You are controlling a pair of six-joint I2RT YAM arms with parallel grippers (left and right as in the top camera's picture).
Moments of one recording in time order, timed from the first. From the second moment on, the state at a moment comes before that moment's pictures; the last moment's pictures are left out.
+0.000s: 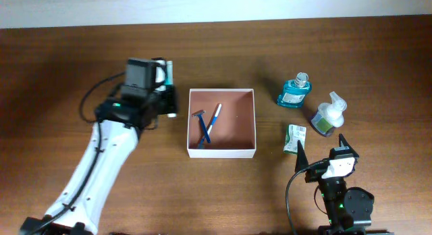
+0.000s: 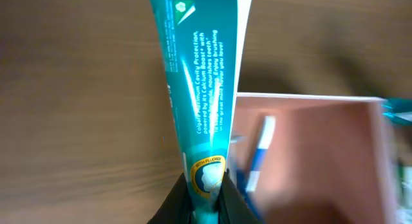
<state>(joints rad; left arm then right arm) -0.27 1.49 1.22 -0.63 0.07 -0.30 -0.01 0.01 0.01 -0.06 -0.10 -0.05</state>
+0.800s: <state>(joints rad) -0.54 1.68 1.22 -0.59 0.06 -0.39 -0.01 0.01 0.01 -0.06 -0.10 -0.05</state>
